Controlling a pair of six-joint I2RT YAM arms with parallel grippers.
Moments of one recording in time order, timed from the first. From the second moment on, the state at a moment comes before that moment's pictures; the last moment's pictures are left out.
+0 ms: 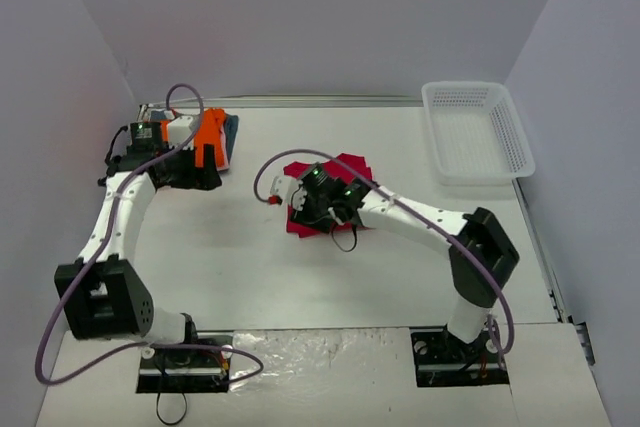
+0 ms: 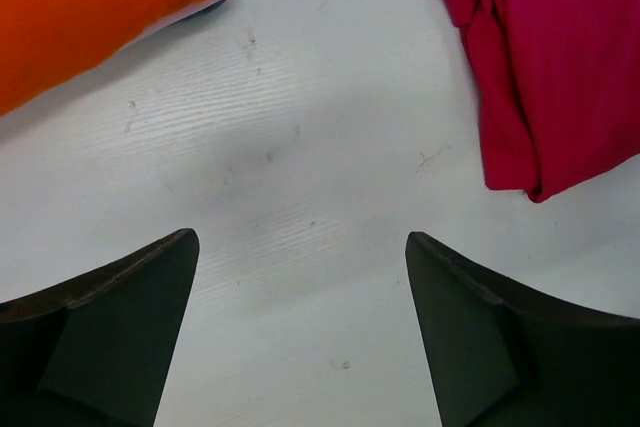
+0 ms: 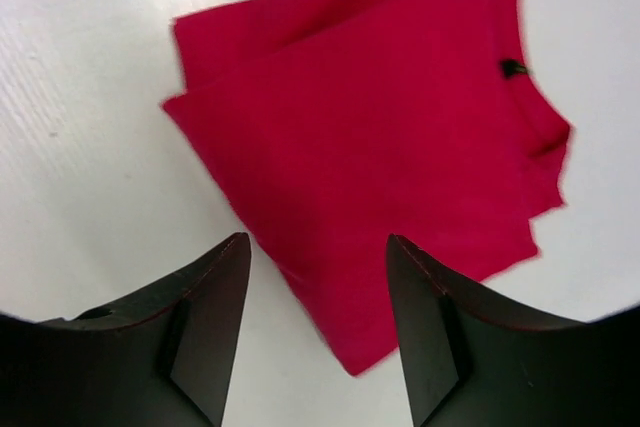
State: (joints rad) left arm 0.07 1.45 1.27 -0.72 0.42 0.13; right arm 0.83 1.68 1.29 -0.50 0.08 -0.52
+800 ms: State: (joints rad) left arm 0.18 1.12 1.02 -0.60 0.47 0.10; right arm 0.95 2.05 1.43 -0.48 0.20 -0.47
